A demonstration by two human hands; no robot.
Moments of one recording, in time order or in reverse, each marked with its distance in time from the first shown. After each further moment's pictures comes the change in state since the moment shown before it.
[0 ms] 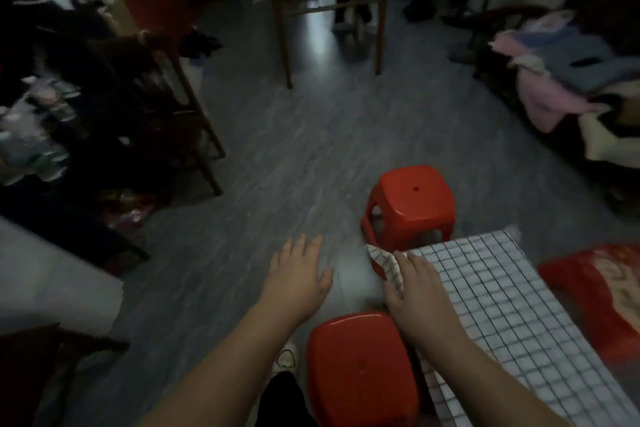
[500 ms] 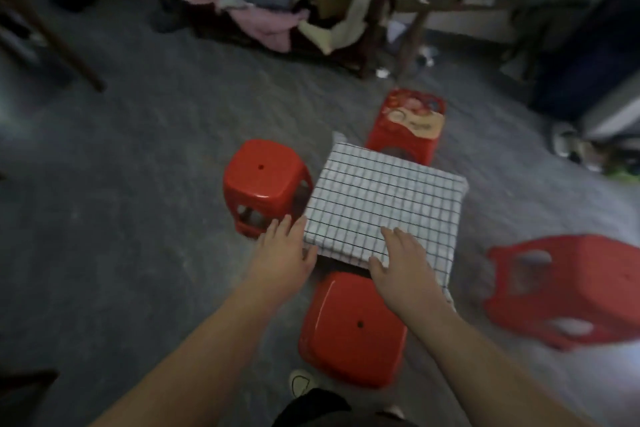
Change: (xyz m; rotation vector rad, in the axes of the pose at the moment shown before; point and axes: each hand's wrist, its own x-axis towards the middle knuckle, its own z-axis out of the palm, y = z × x) left_hand 0.170 0.044 -0.005 0.127 -0.298 0.874; right_hand -0.011 -0.059 0.028 0.169 0.353 0.958
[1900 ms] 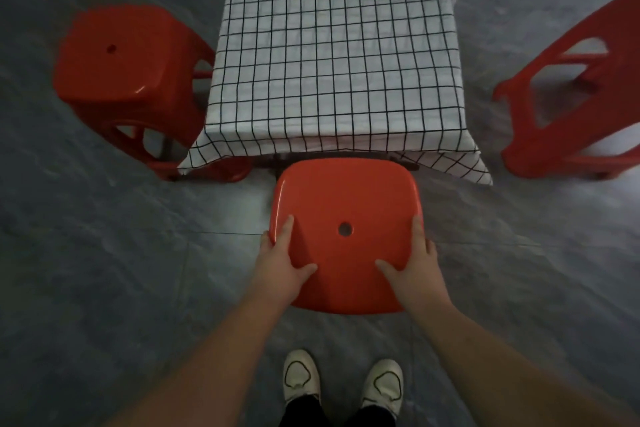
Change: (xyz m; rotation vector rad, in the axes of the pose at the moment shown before) left_hand 0.021 -0.103 0.460 -0.273 -0.307 -0.127; right_hand -0.051 0.273 0.389 0.565 0.036 0.626
